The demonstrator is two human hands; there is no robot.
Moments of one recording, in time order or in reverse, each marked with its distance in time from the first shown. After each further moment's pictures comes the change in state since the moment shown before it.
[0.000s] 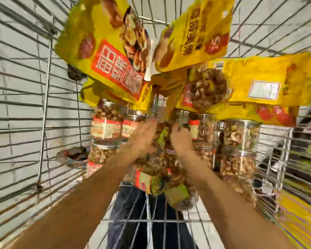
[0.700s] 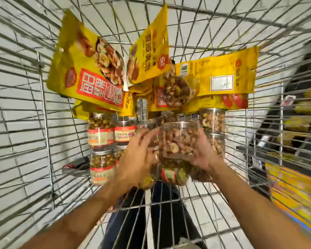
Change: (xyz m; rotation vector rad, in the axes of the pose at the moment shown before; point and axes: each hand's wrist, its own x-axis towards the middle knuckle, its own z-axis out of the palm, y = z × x) left_hand -0.095 0.086 -0.043 -0.160 0.254 0.021; right_hand -0.066 0.039 -0.095 1.118 -0.495 0.287
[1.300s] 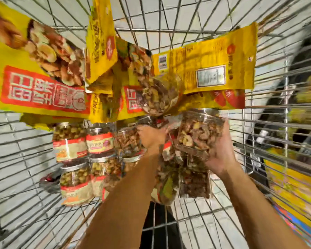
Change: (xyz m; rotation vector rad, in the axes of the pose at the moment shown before) left_hand 0.161 0.011 0.151 -0.546 0.041 -0.831; right_hand 0.025 -0.037 -0.084 0.172 0.251 -0.209
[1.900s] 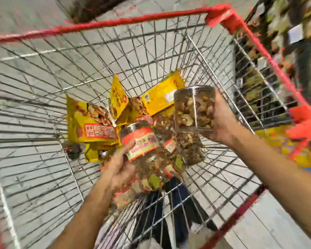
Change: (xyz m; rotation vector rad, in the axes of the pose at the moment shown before) left_hand -0.227 0.007 -0.239 -0.539 -0.752 0.085; right_hand -0.238 -0.033 0.051 0.113 -0.179 -0.341
